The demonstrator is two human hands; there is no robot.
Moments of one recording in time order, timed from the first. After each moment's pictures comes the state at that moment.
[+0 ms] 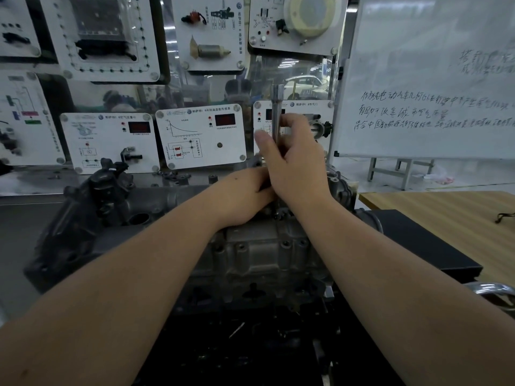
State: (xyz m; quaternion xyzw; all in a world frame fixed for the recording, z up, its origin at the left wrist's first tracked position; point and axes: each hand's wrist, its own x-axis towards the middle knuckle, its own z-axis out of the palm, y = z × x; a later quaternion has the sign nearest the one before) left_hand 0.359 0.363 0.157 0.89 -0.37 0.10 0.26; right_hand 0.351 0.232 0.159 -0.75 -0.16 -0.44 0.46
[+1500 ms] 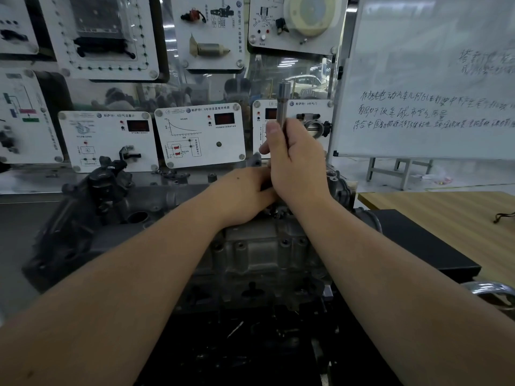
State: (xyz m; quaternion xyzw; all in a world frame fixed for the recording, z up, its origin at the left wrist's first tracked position) left_hand 0.356 0.358 0.158 0.90 -0.34 0.12 0.24; right_hand 0.352 0.233 0.160 -0.75 -0.16 -0.46 0.46
